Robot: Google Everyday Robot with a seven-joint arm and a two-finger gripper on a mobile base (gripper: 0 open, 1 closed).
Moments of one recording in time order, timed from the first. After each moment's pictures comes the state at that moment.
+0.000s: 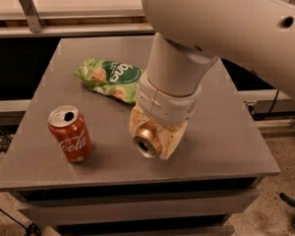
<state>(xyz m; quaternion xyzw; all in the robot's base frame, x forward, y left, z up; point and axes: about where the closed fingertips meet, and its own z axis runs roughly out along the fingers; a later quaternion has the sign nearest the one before) 0.395 -0.012 0.884 -0.95 0.31 0.02 0.09</state>
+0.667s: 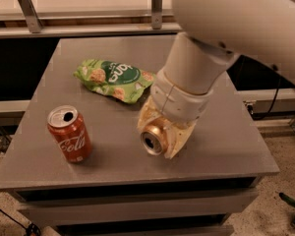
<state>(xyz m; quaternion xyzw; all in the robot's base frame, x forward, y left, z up) 0.404 -0.025 0.877 -0.93 0.35 0.06 0.13</state>
